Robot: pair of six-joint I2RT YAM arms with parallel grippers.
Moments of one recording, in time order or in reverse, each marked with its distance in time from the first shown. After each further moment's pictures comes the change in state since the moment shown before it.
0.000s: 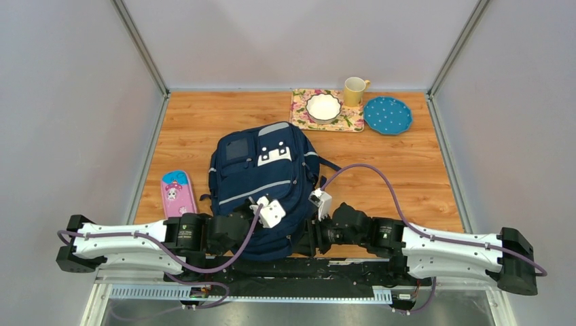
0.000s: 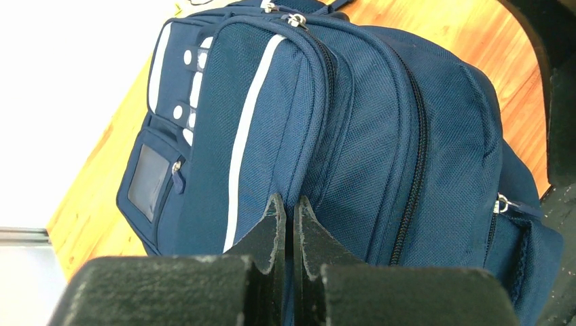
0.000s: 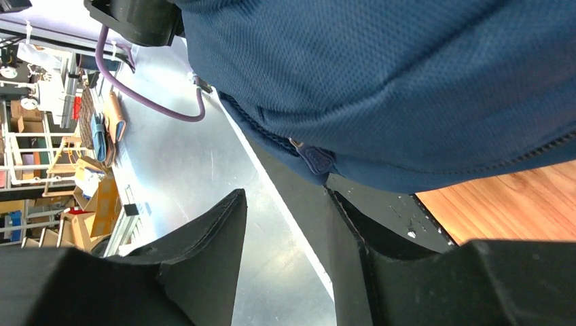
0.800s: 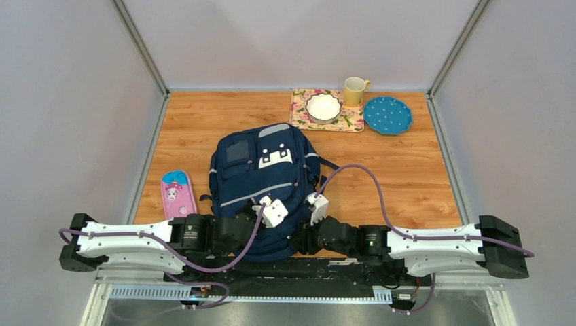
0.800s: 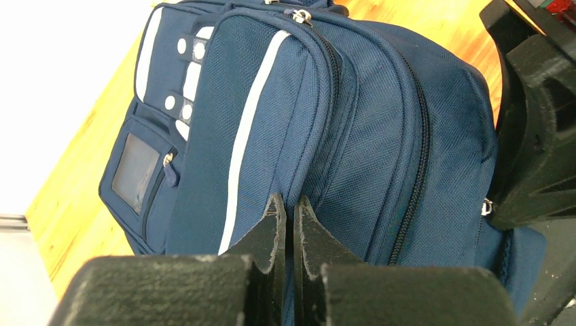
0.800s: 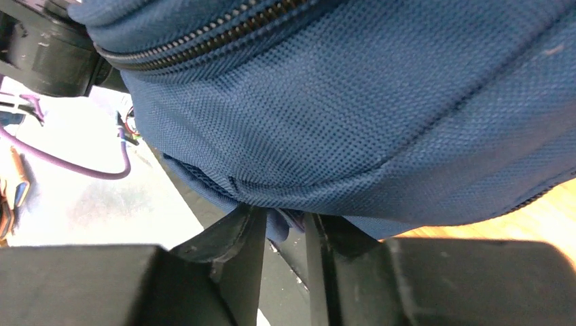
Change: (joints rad) left arm -0.002 0.032 -0.013 0.002 -0.010 -0.074; right arm 0.131 0.146 -0.018 0.132 0.349 -0.047
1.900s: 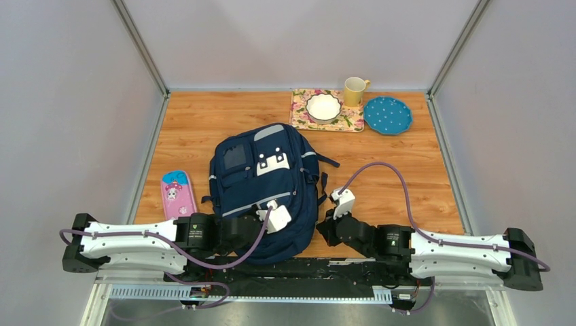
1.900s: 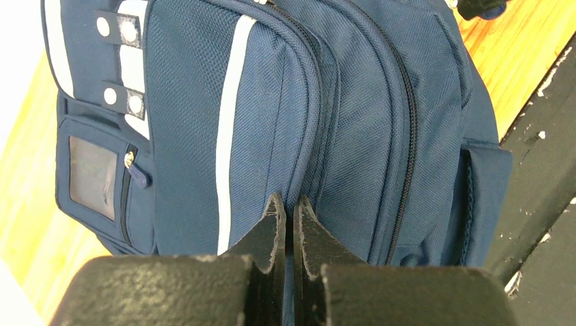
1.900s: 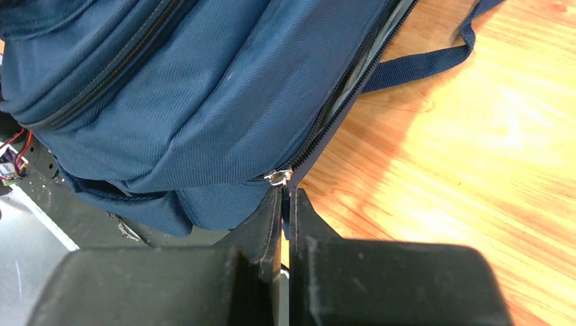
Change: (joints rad) left arm 0.025 0.042 0.000 -0.125 0.145 -0.071; right arm -0.011 -0.229 -0.036 -0.327 0.292 -0.057
